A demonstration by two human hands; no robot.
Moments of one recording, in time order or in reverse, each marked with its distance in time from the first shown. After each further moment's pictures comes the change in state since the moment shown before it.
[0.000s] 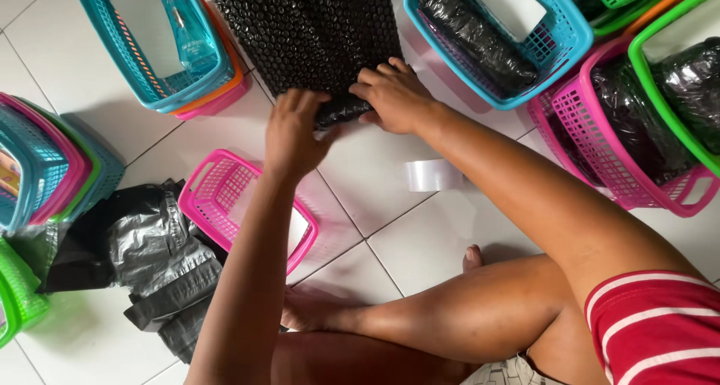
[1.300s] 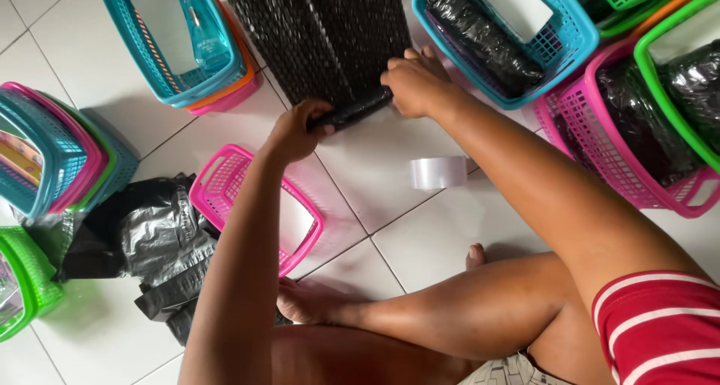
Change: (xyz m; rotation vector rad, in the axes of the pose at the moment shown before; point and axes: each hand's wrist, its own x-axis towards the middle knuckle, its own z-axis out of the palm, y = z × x) left_hand 0.006 -0.046 0.014 -0.318 -0.445 -0.269; right_hand 0.005 0.022 -0.004 -0.137 -0.172 0.189
